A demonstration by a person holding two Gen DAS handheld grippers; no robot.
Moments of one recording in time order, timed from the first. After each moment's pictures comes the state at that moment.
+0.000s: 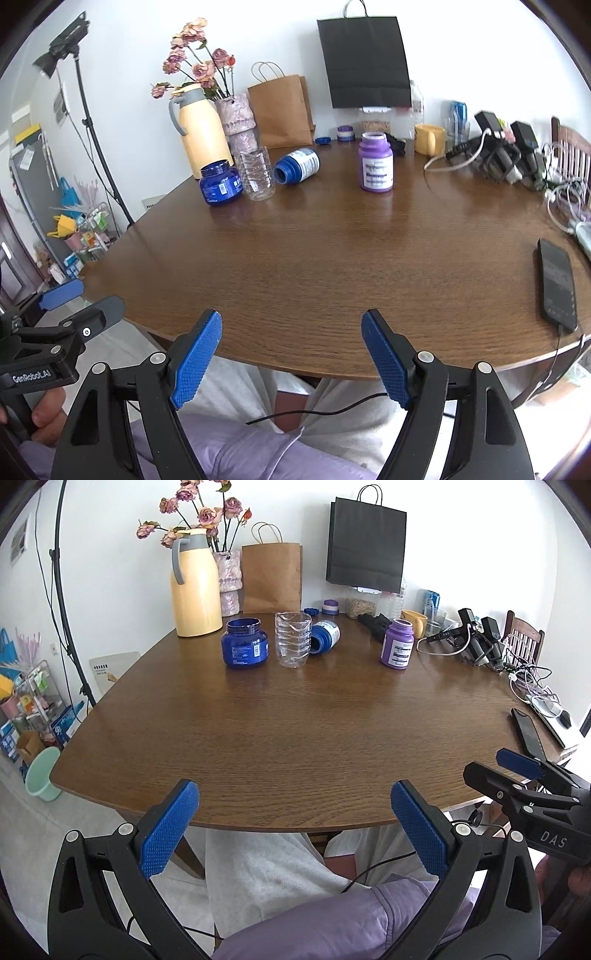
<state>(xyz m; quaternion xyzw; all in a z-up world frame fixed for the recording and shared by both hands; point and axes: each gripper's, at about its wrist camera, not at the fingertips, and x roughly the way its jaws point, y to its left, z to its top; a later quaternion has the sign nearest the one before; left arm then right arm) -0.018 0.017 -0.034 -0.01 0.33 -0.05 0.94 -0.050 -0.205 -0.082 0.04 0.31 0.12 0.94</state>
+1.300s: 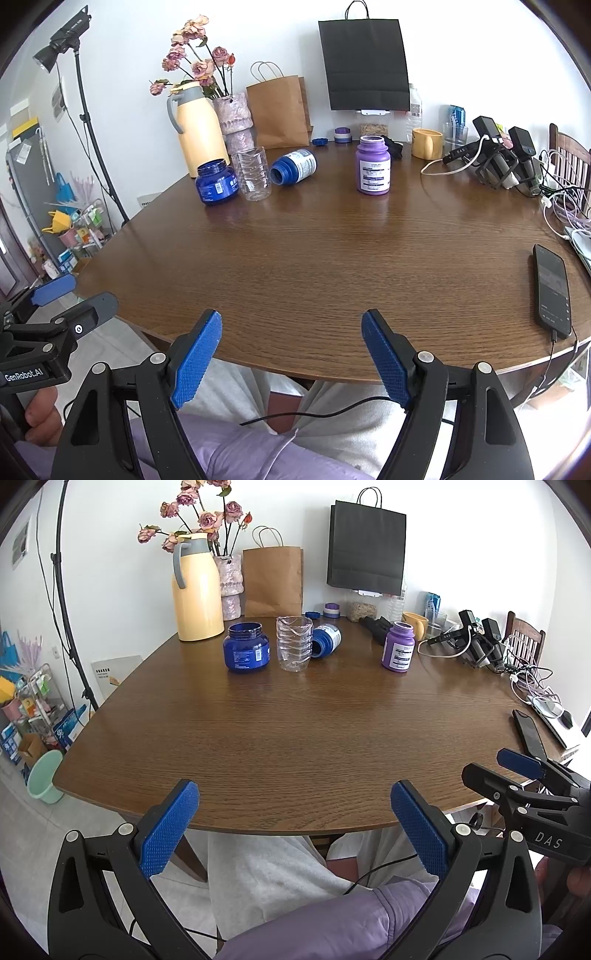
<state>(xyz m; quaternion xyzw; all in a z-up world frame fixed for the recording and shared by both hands) -0.018 0.014 -0.033 0.00 0.33 -0.05 0.94 -0.047 -0.205 -0.082 0.03 0.31 0.11 0.94</state>
